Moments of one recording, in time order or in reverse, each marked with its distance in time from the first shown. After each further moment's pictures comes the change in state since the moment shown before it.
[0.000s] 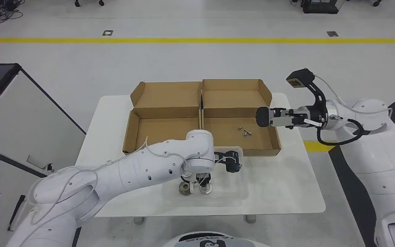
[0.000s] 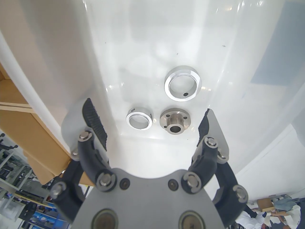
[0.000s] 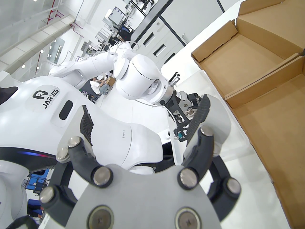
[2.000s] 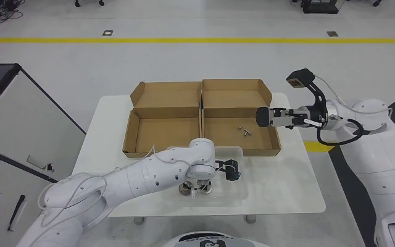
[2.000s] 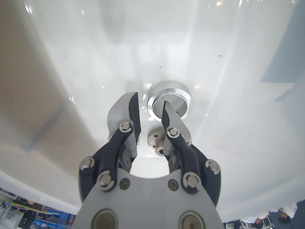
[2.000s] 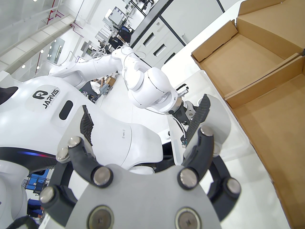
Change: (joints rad) left arm 0.082 -0.035 0.012 0.091 0.041 -0.040 0.040; right arm 0.000 0.000 0.000 0.000 0.000 0.000 0.000
